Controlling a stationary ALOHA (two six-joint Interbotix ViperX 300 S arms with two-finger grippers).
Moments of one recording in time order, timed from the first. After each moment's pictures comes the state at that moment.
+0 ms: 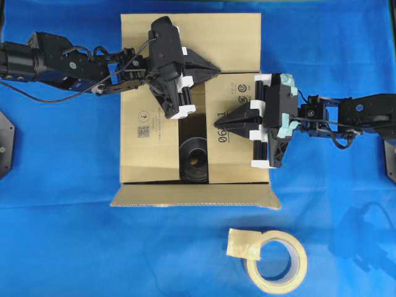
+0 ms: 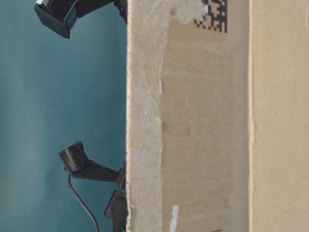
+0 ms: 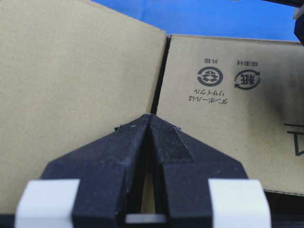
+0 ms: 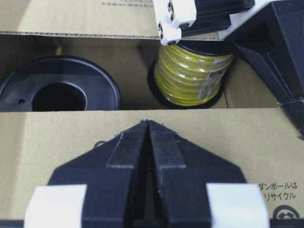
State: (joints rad) left arm 0.25 0.15 0.62 -0.04 -0.40 0.13; right arm -0.06 -0.07 0.86 0.09 -0.39 0.00
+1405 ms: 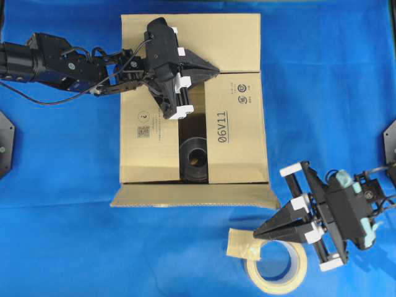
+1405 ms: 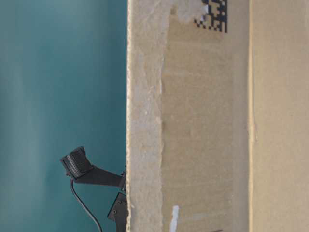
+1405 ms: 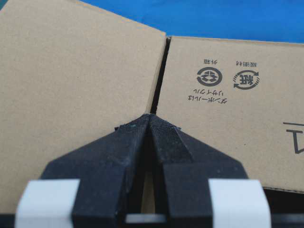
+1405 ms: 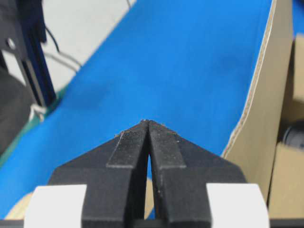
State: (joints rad) left arm 0.26 0.15 0.64 -0.04 -0.40 0.13; right arm 0.41 -0.28 0.93 0.15 -0.32 0.01
